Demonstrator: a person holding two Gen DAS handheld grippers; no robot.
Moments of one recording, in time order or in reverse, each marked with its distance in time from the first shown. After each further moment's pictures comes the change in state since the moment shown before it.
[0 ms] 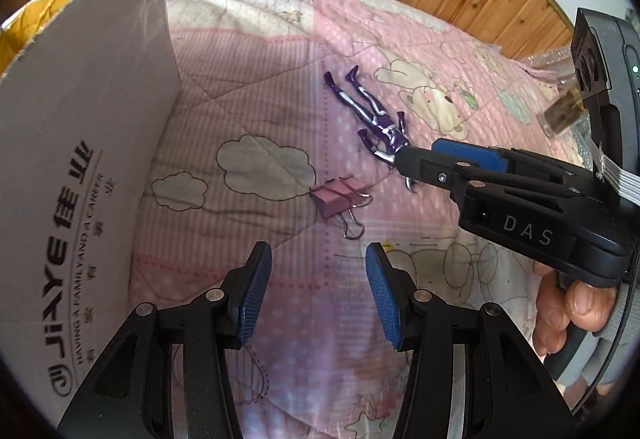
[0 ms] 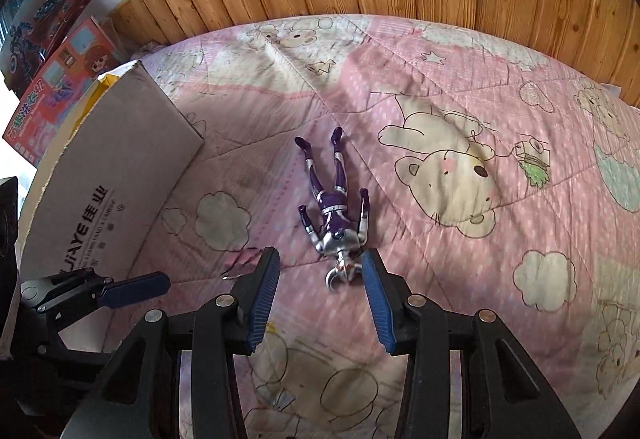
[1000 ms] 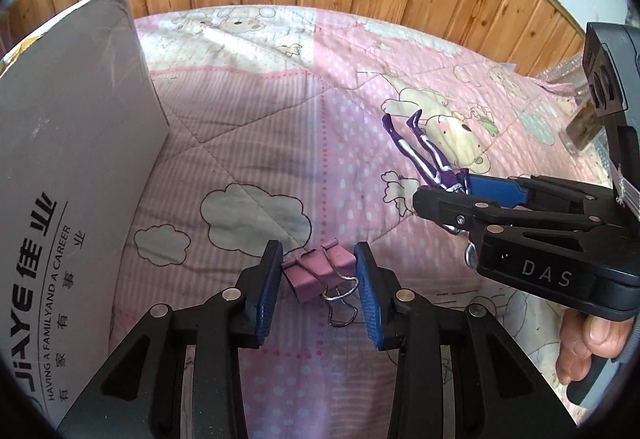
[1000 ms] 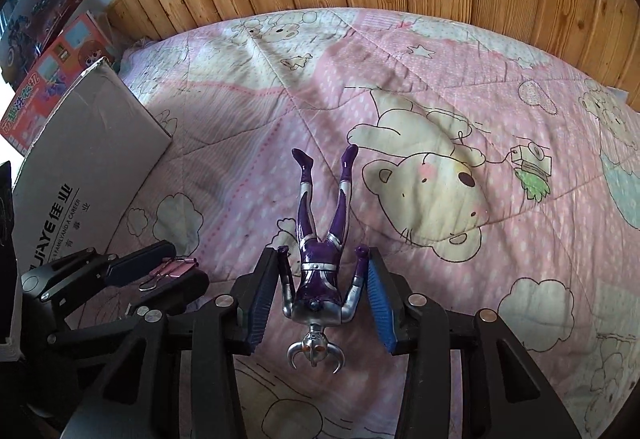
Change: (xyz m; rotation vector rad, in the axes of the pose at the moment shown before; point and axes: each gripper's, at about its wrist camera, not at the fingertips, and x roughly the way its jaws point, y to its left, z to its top) left arm 0.017 -0.017 0.006 0.031 -0.157 0.097; right arm 0.013 -0.025 0.002 -0.021 -0.012 -0.003
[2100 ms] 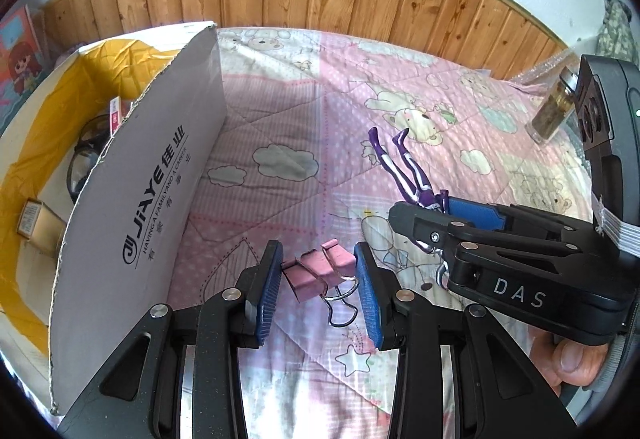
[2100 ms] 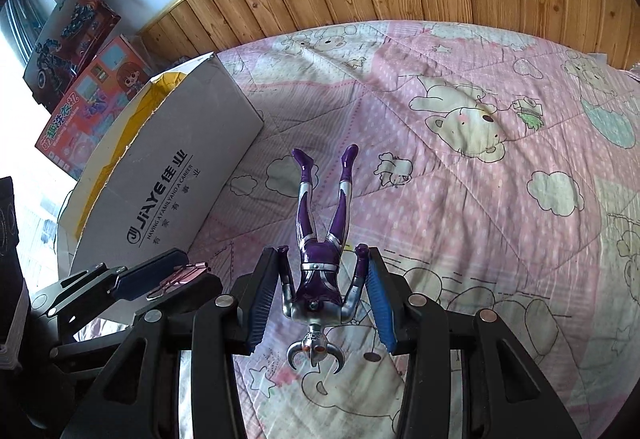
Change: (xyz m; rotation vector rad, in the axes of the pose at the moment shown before) left arm -0.106 -0.001 -0.053 -0.005 -0.035 0.020; right arm -0.073 0.061 -0.060 0.101 -0.062 0.101
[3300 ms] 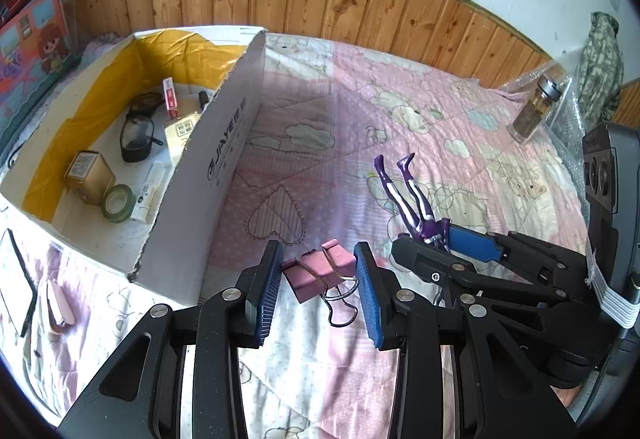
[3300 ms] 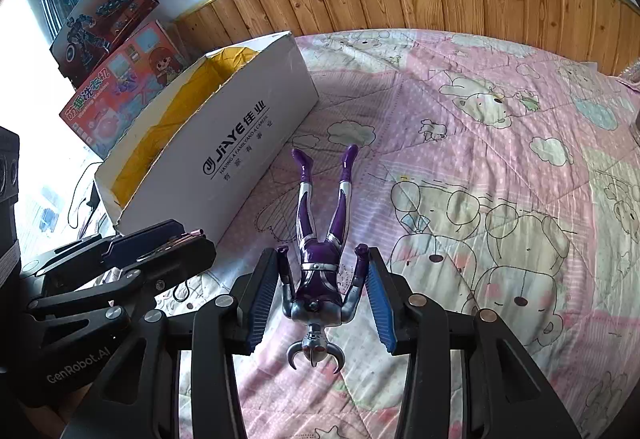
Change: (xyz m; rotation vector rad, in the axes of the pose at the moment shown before) left arm -0.077 0.028 -0.051 -0.042 -0.037 -0.018; right arm -0.050 0.064 -0.071 -0.063 -0.047 -0.001
